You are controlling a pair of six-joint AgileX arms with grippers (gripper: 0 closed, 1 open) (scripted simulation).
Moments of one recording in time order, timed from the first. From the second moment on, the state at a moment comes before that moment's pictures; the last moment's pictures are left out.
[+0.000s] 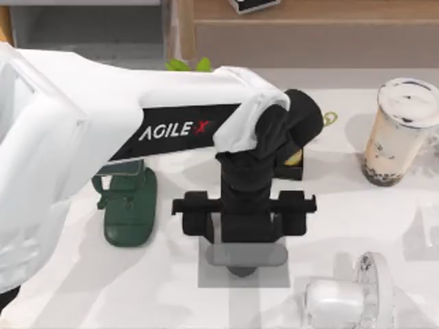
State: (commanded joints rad) left arm -0.83 2.17 1.58 -1.00 0.01 2.34; right arm 0.00 0.00 0.00 0.00 0.00 0.00
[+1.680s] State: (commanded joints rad) left arm 0.16 1.53 1.19 -0.94 0.14 1.39; right arm 0.00 0.00 0.00 0.00 0.00 0.00
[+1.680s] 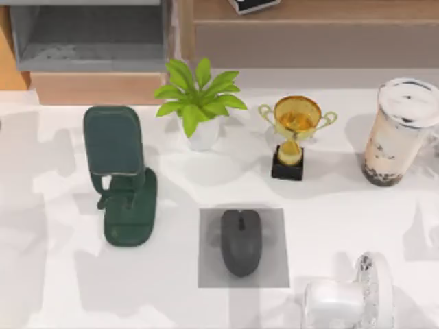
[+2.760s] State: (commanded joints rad) left arm 0.60 1.71 0.98 -0.85 0.00 0.99; right arm 0.00 0.00 0.00 0.00 0.00 0.00
